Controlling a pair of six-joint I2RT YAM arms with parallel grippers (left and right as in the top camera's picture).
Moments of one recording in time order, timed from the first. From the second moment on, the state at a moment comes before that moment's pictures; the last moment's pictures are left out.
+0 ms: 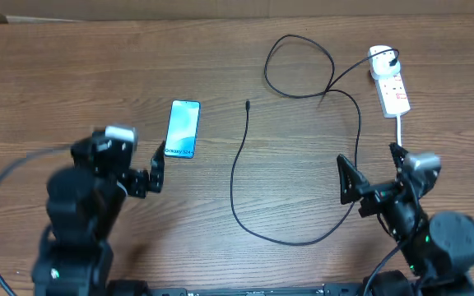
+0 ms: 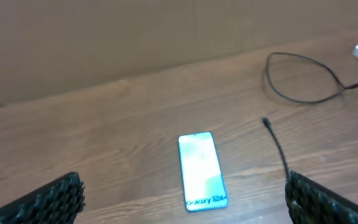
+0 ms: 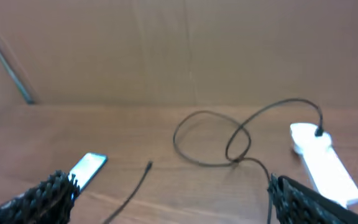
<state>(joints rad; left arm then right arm) -0.07 0.74 0.89 -0.58 0.10 0.14 0.20 0.43 0.67 -0.44 -0.10 0.15</state>
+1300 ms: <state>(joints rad) -0.08 2.00 1.85 -1.27 0.11 0.05 0.20 1.24 1.32 -1.00 -0.27 0.15</state>
